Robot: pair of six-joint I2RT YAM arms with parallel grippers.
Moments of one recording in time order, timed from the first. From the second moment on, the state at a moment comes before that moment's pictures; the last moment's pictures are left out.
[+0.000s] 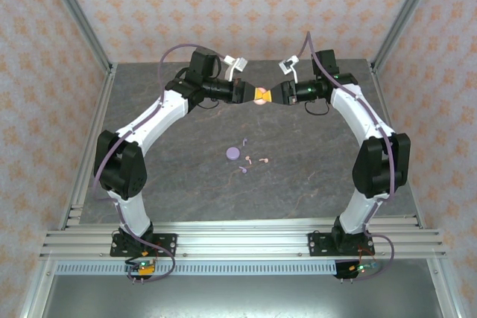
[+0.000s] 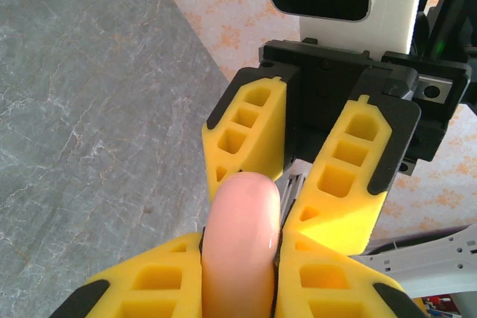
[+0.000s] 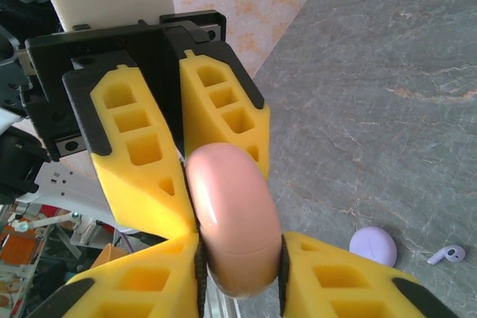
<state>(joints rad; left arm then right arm) -0.40 1.82 1.61 -0.34 0.91 -0.49 0.19 1.76 1.56 -0.72 -1.23 0.02</state>
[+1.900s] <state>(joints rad) -0.42 1.82 1.71 -0.43 0.91 -0.43 0.18 1.67 1.52 -0.57 -1.19 0.13</state>
